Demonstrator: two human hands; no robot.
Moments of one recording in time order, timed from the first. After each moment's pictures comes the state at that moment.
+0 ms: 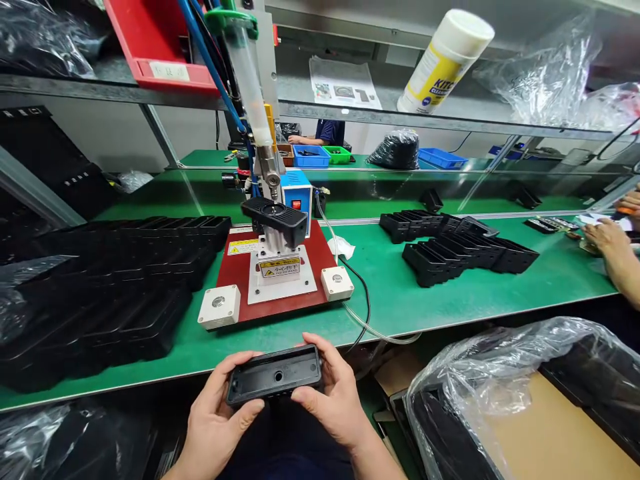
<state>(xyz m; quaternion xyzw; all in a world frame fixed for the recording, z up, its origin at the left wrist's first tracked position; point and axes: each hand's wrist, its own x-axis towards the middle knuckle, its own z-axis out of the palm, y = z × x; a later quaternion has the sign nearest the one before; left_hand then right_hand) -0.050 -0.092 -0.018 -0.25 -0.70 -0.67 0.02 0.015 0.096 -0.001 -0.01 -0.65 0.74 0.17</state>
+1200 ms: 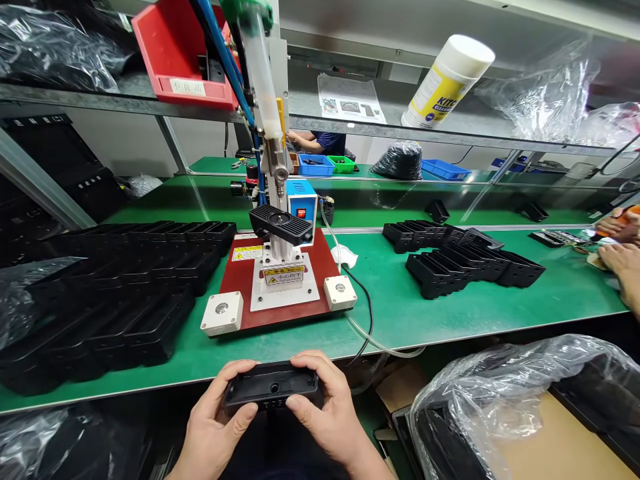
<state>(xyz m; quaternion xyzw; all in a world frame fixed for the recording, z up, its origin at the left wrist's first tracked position) -0.056 -0.098 -0.020 -0.26 -0.72 -0.64 0.01 0.009 0.096 0.003 0.05 -0.76 0.62 0.20</state>
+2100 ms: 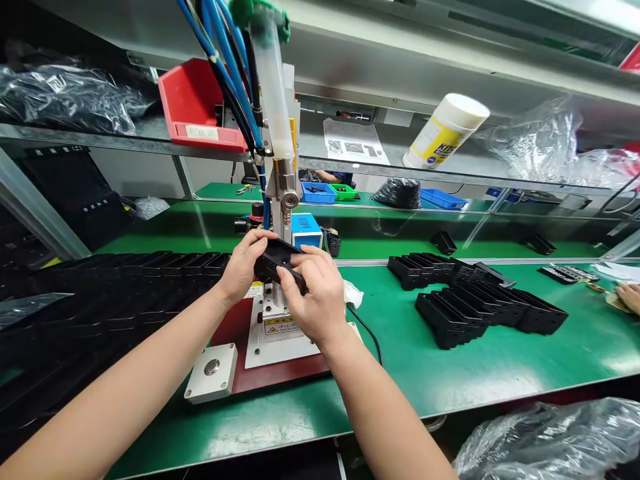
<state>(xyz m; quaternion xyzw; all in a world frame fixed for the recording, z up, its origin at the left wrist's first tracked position) -0.283 0.005 0.137 -0.36 -0.60 -0.71 0.04 -0.169 0.127 0.146 0.17 -0.78 0.25 0.54</state>
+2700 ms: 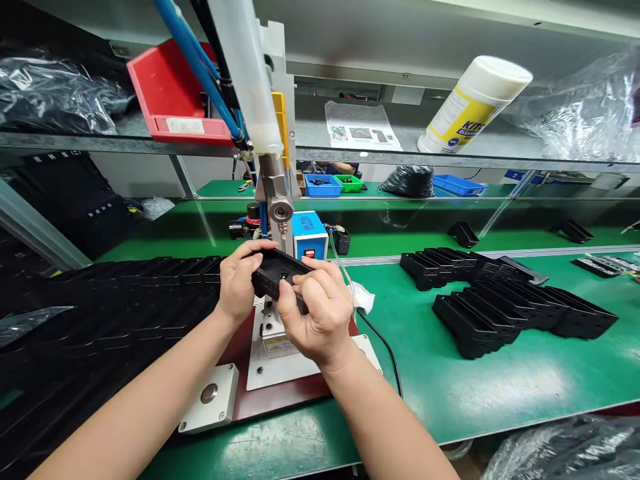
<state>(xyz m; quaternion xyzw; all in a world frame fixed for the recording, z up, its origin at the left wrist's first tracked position) -0.279 0.016 0.137 -0.31 -0.61 -0.72 0.14 -0.187 0.125 0.140 0.17 -0.73 0.25 0.61</state>
